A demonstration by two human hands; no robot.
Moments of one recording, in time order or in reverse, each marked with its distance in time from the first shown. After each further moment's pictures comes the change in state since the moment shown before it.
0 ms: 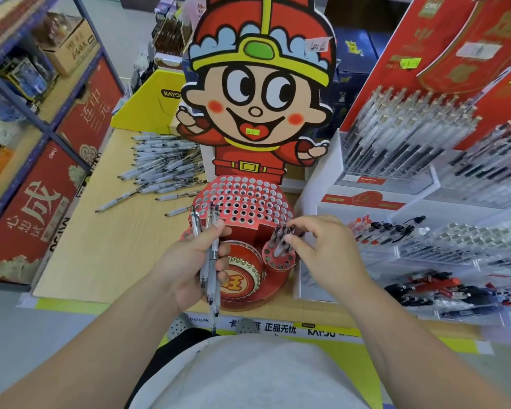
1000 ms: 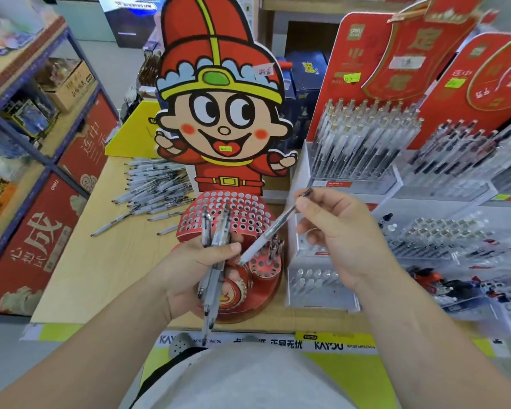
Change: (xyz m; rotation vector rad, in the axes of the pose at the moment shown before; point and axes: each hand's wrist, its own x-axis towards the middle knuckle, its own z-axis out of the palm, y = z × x) left_hand -0.022 0.007 0.039 0.223 -0.153 0.068; right_hand 0.001 -0.023 -0.067 1.033 0.054 0.332
